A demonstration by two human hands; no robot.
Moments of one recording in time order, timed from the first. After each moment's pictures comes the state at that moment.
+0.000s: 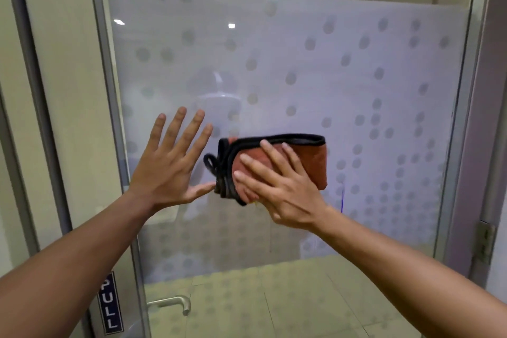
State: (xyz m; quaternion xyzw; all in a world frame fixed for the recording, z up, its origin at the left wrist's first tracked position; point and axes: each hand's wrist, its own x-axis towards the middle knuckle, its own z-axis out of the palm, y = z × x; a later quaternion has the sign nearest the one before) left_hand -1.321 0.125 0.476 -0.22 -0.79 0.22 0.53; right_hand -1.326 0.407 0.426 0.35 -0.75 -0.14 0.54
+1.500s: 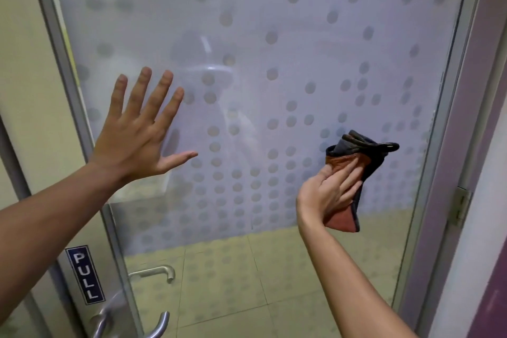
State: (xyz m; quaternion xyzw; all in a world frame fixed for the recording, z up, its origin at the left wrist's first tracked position) left_hand -1.320 0.128 0.474 -0.20 -0.79 0.22 0.53; right_hand -1.346 0.437 0.345 -0.26 -0.64 0.52 0.50
